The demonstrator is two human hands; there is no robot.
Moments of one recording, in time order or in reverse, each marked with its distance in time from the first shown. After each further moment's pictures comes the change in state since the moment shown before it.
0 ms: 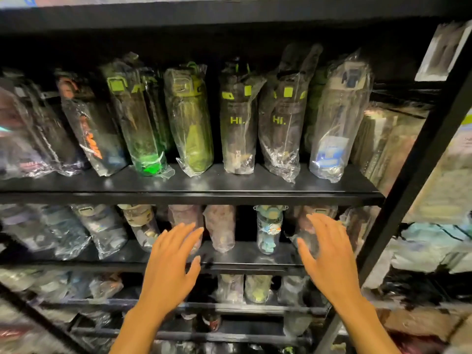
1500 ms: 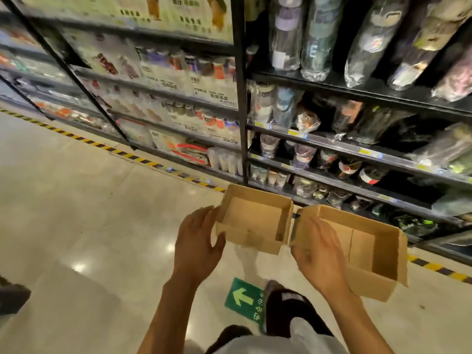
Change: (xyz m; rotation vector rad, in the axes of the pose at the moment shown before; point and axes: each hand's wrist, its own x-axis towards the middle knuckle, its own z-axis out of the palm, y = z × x) left_hand -0.629 -0.390 -0.222 -0.053 -0.171 -0.623; right_hand -0.470 -0.588 0.206 0.150 -0.757 0.023
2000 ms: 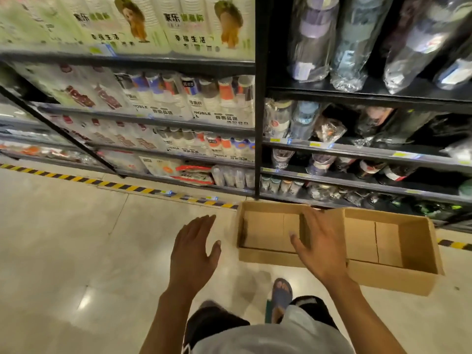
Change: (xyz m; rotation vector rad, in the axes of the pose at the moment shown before) left_hand 0.192 -0.178 -0.045 -0.042 -0.128 0.097; right_hand 0.182 -0.126 0.102 0.003 0.041 0.192
